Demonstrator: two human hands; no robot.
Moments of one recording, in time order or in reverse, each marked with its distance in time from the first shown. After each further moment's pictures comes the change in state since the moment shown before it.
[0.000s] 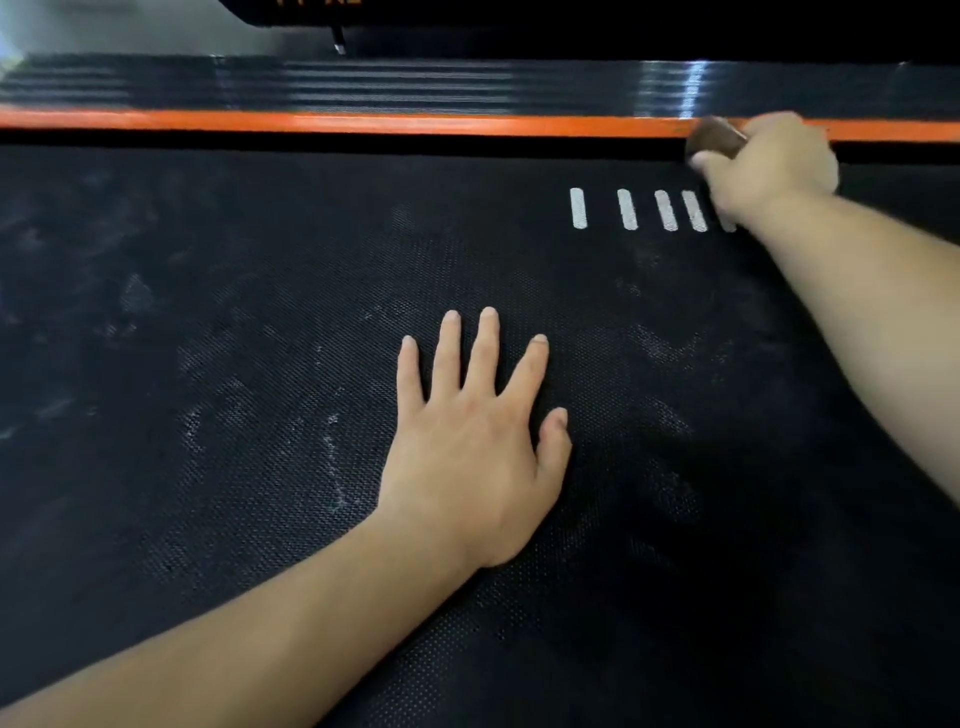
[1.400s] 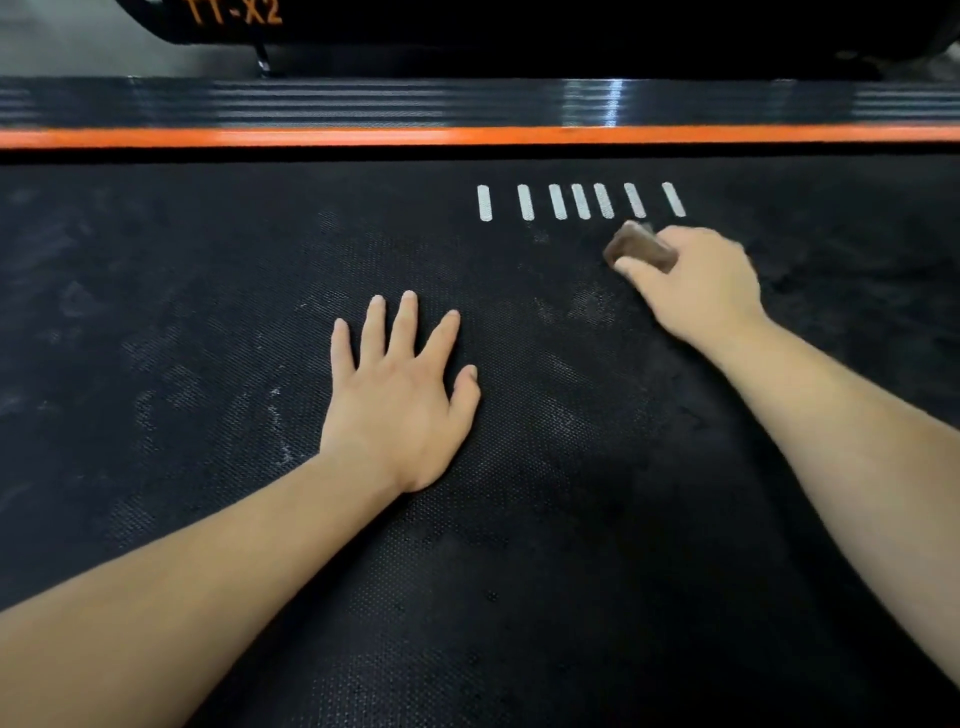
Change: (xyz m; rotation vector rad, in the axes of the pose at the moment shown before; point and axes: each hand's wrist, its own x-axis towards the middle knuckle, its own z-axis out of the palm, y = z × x) left_hand 0.000 0.002 0.001 0.027 -0.015 -0.041; right_hand -0.126 0.078 -0.038 0.095 -0.086 -0.197
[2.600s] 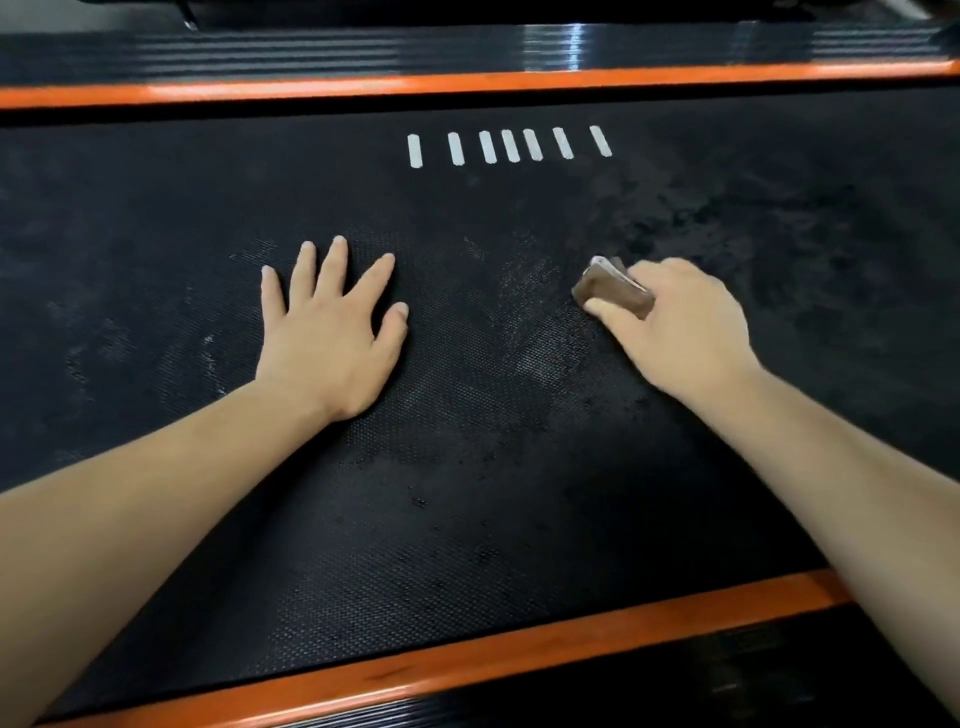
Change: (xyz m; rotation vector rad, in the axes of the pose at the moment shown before) left_hand 0.001 -0.003 0.001 -0.046 0.025 0.003; right_hand -0.117 0.027 -0.024 -0.039 0.003 -0.058
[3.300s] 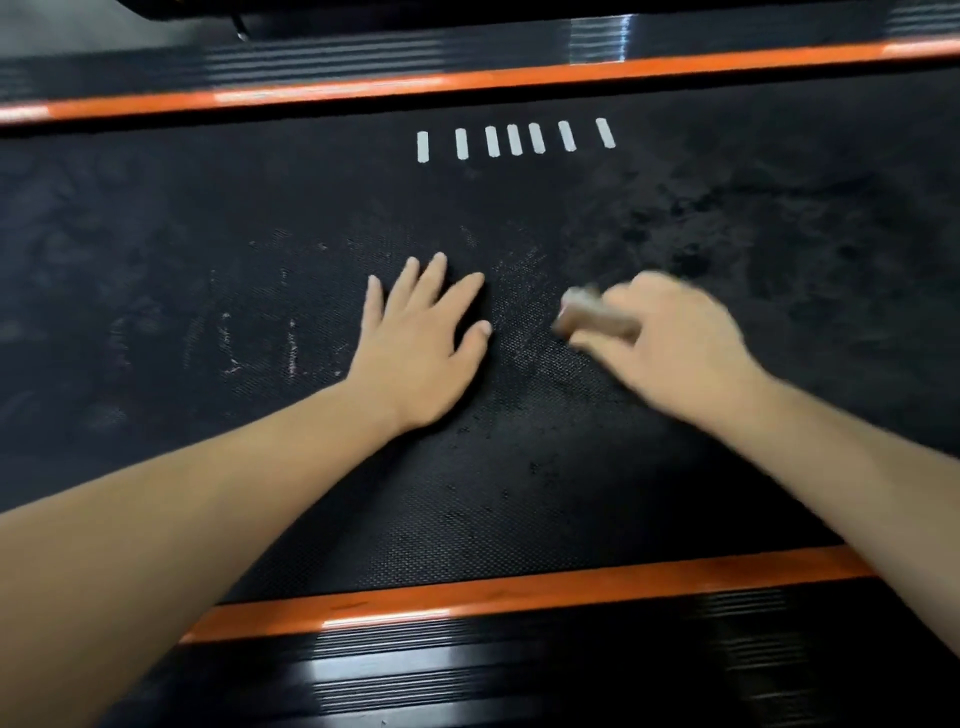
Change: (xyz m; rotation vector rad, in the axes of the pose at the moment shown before) left_hand -0.031 0.083 -0.005 -0.110 -0.085 0.108; right_hand -0.021 0.024 -0.009 0.061 -0.037 -0.297
